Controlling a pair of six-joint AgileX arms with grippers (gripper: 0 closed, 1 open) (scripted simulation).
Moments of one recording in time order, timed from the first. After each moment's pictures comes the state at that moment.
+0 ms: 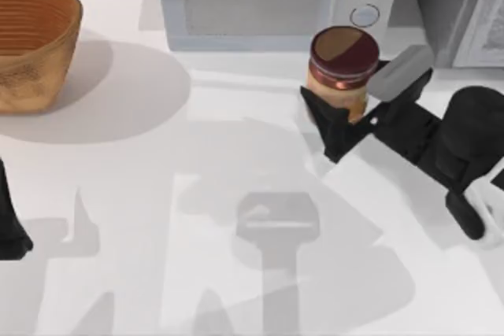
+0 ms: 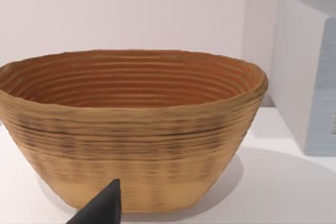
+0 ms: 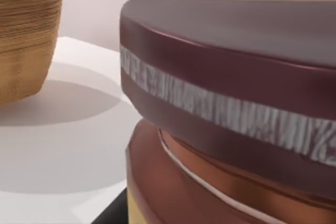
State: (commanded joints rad) left arm 0.00 0.00 0.00 0.00 0.00 0.00; right arm 0.36 2.16 0.74 1.43 -0.38 0.01
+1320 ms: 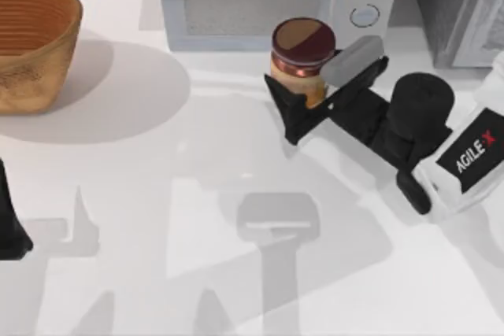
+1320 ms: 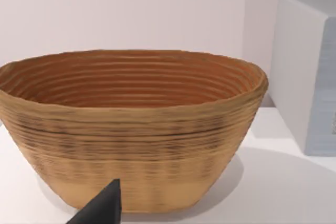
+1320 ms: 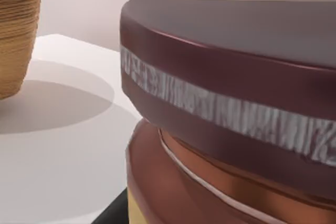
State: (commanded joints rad) left arm 0.00 0.00 0.00 0.00 0.00 0.00; right arm 0.42 2.36 1.01 1.36 -0.32 0.01
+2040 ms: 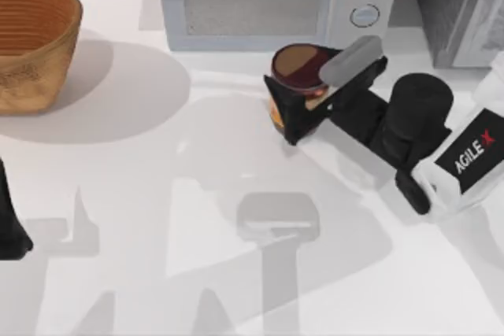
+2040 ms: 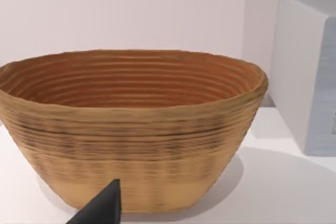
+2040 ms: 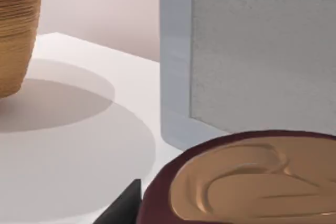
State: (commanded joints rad) left arm 0.00 0.00 0.00 0.00 0.00 0.00; right arm 0.42 2.36 1.01 1.36 -0.32 0.01
